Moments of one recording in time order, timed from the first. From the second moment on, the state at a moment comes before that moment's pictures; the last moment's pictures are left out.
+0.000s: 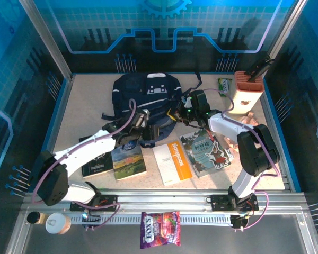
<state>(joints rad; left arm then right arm) -0.62 1.39 0.95 -0.45 0.06 -0.66 0.42 1.71 1.07 -0.01 -0.53 1.08</state>
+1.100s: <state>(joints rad) -0.63 1.55 0.95 -0.33 0.01 -0.61 0.42 1.71 1.06 -0.02 -0.50 1.06</state>
